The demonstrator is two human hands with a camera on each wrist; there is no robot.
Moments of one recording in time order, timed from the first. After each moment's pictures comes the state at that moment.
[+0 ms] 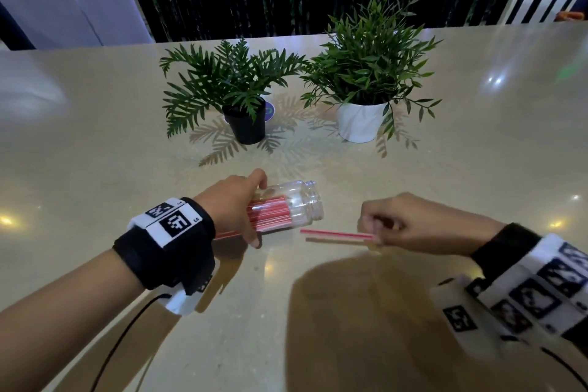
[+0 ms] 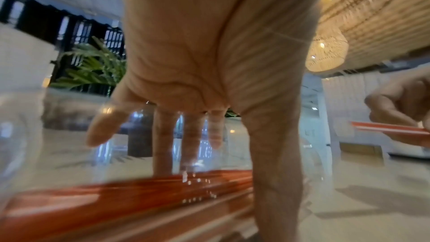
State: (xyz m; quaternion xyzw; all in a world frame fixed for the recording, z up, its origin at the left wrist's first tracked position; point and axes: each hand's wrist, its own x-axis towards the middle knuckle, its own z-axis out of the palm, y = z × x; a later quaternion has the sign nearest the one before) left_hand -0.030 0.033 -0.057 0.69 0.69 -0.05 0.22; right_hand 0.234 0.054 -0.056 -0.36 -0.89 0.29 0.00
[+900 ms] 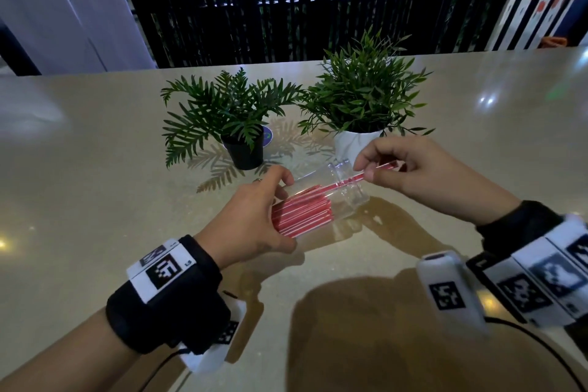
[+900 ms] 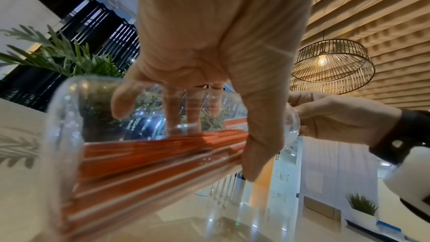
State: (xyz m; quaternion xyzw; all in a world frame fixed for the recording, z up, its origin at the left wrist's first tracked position) left_hand 0.002 0.022 -0.029 0.73 0.61 0.23 0.23; right_hand 0.223 0.077 0.009 -0.39 -0.83 0.29 0.27
